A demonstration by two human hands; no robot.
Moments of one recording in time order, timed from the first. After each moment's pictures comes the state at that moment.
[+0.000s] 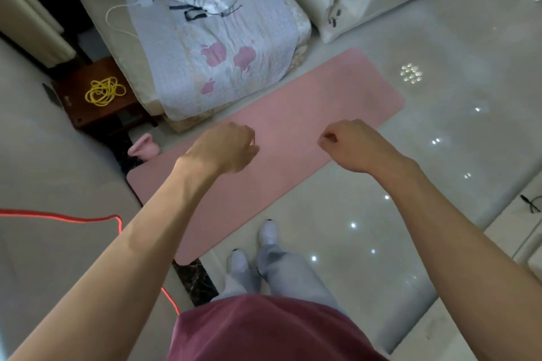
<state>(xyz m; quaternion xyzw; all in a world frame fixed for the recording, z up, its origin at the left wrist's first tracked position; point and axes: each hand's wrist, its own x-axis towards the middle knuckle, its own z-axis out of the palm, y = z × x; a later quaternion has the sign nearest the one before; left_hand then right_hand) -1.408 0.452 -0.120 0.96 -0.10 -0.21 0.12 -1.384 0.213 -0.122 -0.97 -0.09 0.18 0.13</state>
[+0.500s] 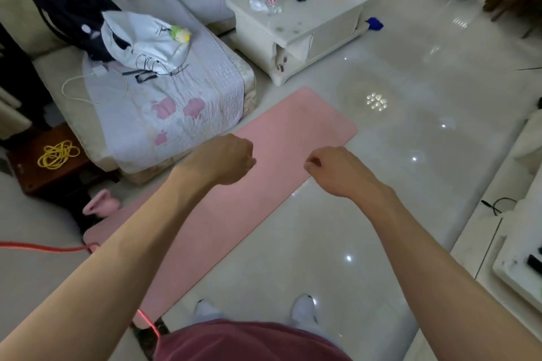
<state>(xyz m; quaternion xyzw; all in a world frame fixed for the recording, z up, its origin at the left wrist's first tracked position) -1.382 0.247 -0.065 0.97 -0.19 -0.17 0.04 -1.410 0.025 -0.083 -0.97 -0.02 0.14 0.18</state>
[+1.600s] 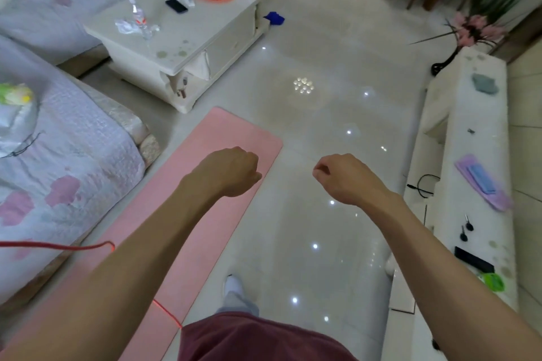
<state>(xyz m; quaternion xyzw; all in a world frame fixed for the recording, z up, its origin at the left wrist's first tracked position) -1.106 -0.083 -0.090 0.91 -0.36 -0.21 0.00 -1.212 -0.287 -0.081 -0.96 0.17 0.14 0.16</state>
